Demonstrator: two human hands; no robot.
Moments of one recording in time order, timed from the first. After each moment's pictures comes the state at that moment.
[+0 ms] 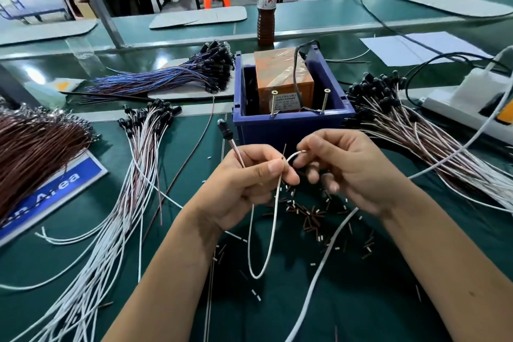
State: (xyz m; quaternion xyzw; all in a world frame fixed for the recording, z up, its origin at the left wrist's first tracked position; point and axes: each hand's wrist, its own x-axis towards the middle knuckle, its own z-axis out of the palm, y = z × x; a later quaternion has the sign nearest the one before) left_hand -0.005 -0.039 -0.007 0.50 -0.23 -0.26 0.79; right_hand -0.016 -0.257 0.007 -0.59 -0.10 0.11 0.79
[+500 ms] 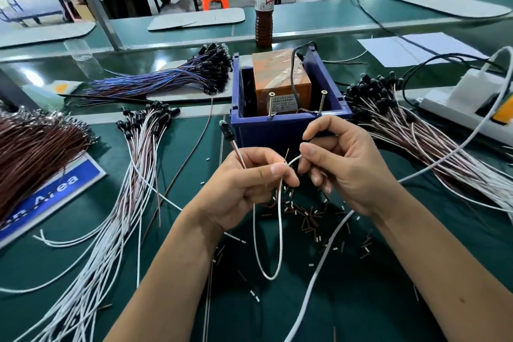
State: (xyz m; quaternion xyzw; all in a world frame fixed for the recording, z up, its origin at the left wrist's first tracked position) left_hand -0.004 -0.041 -0.006 0.53 -0.20 -0.26 0.78; right_hand -0.019 -0.251 0.006 -0.61 -0.15 0.00 0.78
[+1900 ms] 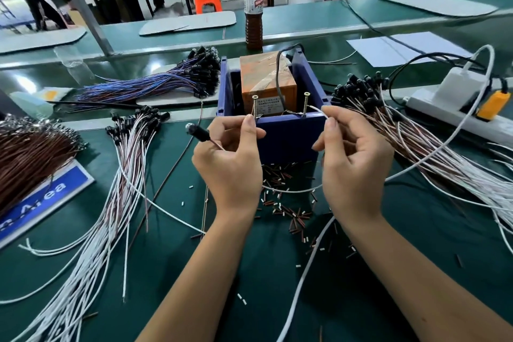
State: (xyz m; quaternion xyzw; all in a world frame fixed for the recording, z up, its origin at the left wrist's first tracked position) left_hand 0.001 -0.101 0.002 0.67 0.02 0.32 0.67; right_hand -0.022 -0.240 -0.009 -0.72 -0.01 -0.41 0.56
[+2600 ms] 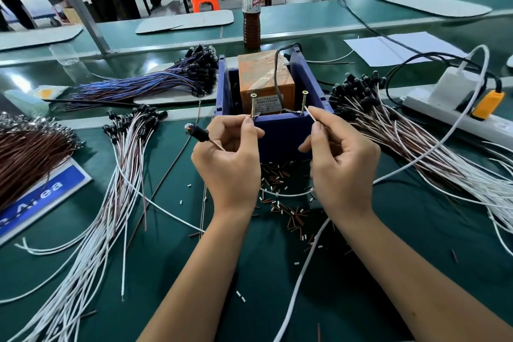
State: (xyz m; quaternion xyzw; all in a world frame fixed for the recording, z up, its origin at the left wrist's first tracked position) left_hand -0.003 -0.101 0.006 0.68 0.00 0.33 0.66; right_hand -0.019 -0.235 -0.015 -0.75 -0.01 -0.40 0.54
